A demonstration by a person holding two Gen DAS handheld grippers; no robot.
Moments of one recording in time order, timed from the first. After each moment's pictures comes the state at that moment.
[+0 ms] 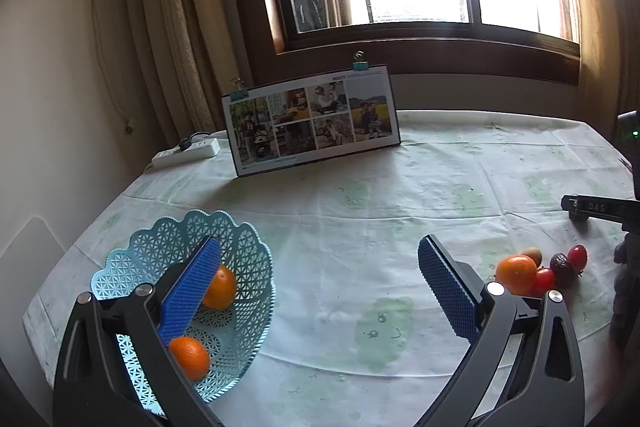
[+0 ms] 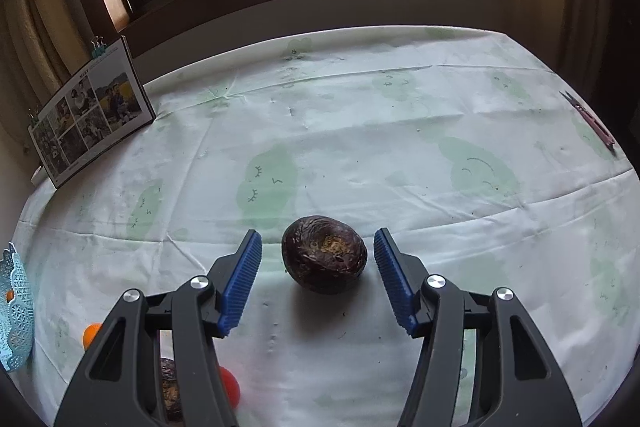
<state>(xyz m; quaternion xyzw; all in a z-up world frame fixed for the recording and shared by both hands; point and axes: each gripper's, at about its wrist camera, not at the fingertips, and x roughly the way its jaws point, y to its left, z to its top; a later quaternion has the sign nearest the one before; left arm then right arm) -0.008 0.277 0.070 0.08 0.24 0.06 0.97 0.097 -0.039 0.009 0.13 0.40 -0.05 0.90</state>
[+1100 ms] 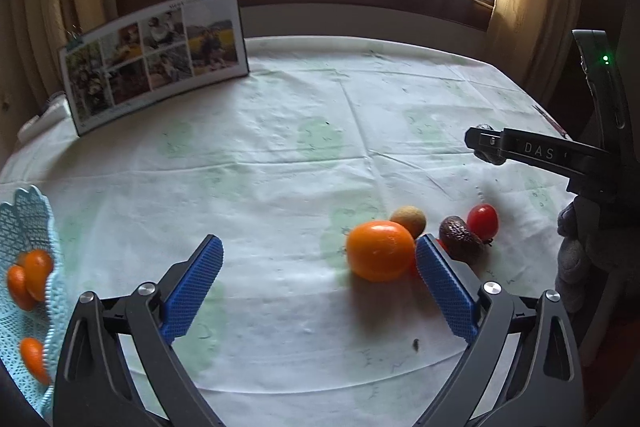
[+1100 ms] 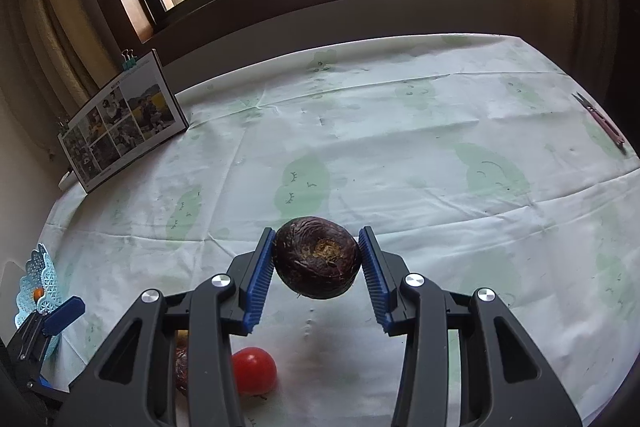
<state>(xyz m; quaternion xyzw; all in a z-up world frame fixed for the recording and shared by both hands) 0.043 0.197 0.020 0.05 0.37 -0.14 0.92 0.082 -0.036 0.026 0.15 0.38 0.00 0.91</state>
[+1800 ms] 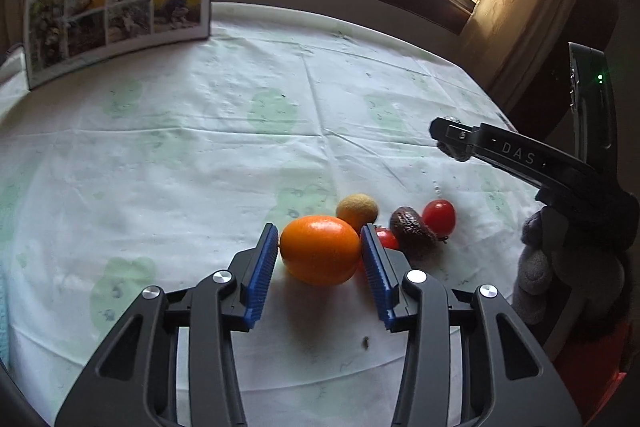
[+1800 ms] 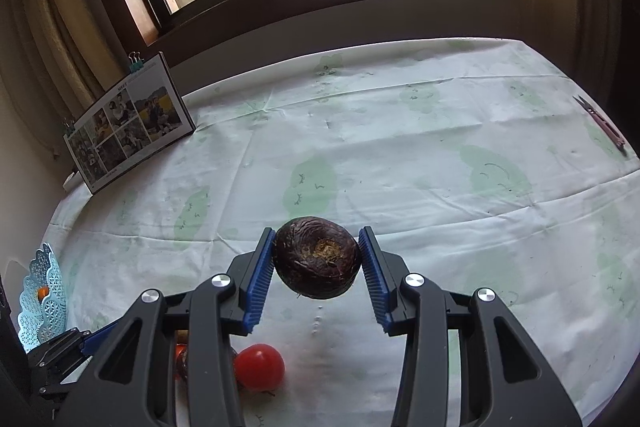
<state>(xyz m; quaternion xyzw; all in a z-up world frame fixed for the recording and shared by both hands) 0.046 0.199 0.010 -0.02 0.40 -0.20 0.89 0.079 -0.034 0.030 0.15 0.38 0.00 0.91</state>
